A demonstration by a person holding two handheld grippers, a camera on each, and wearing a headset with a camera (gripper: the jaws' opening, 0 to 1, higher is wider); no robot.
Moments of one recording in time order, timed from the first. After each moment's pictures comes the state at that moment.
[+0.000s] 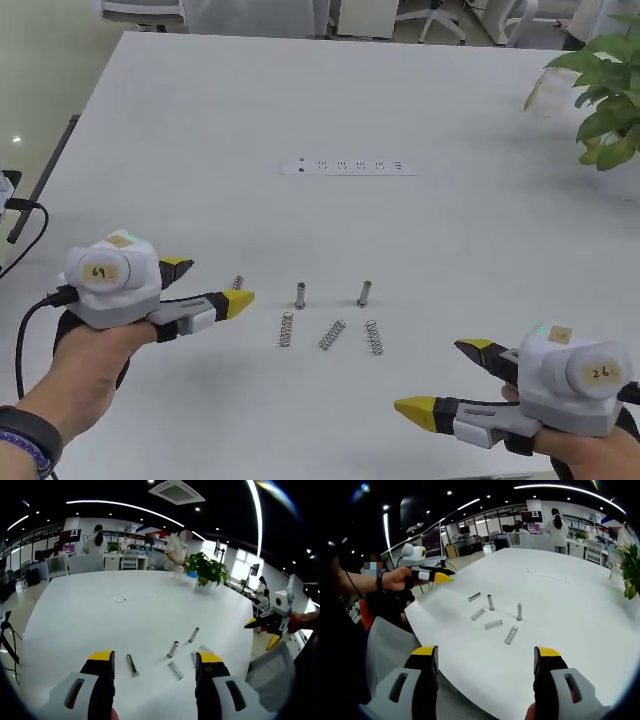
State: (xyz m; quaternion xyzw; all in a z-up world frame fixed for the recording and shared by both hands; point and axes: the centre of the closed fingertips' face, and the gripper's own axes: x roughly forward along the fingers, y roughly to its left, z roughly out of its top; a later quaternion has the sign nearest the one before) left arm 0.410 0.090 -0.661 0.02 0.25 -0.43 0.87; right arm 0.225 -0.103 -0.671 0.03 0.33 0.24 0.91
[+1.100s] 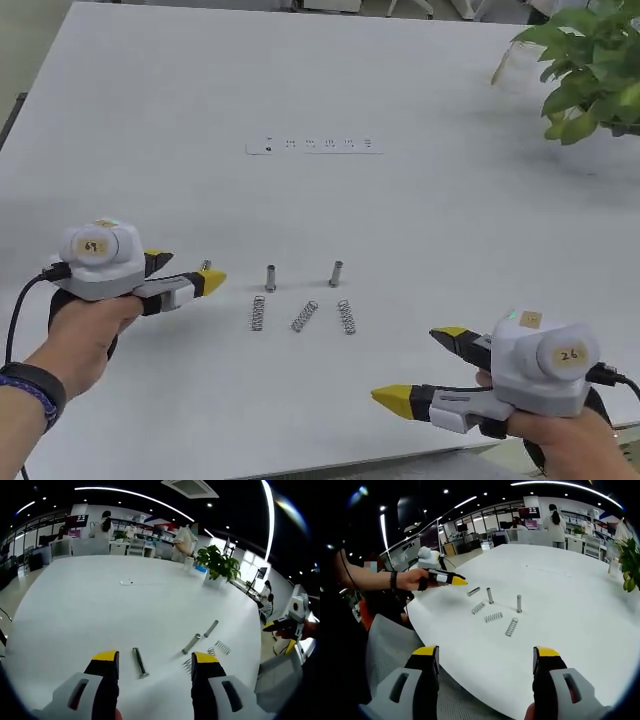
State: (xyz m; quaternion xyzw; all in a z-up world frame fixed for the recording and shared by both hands) left arm 0.442 0.079 -0.724 0.00 0.30 -0.41 0.86; right arm 0.211 -0.106 -0.683 0.04 0.34 0.23 0.91
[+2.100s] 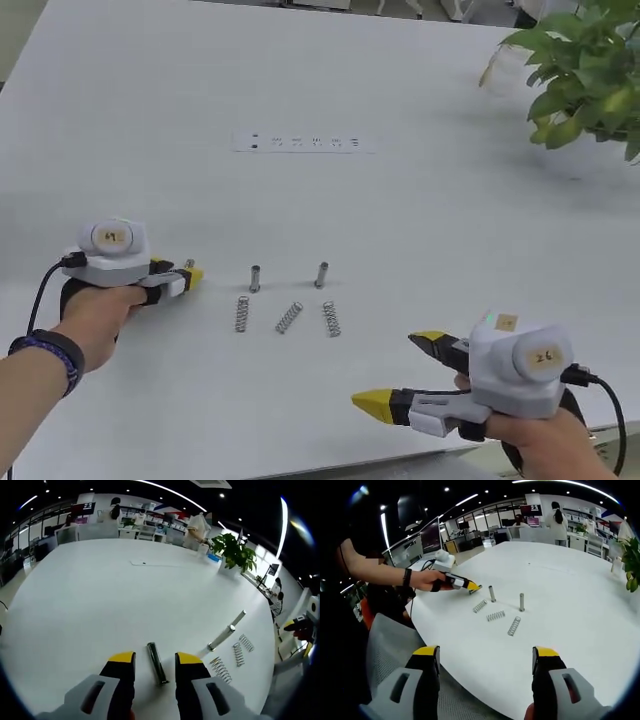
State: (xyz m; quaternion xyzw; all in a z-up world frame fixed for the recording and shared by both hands) left arm 0.466 0.071 -0.775 0.02 0.36 -0.37 0.86; right arm 0.213 -0.102 -0.686 0.04 0.35 0.24 0.90
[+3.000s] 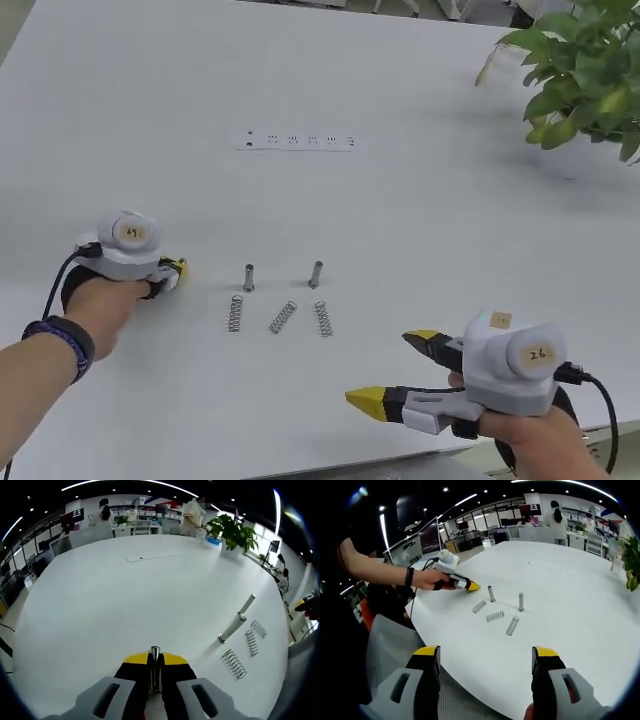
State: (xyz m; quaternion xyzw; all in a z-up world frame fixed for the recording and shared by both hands) left arm 0.476 0.074 -0.782 0.12 0.36 -0.37 0.85; right arm 0.215 -0.103 -0.687 0.04 0.35 0.24 0.90
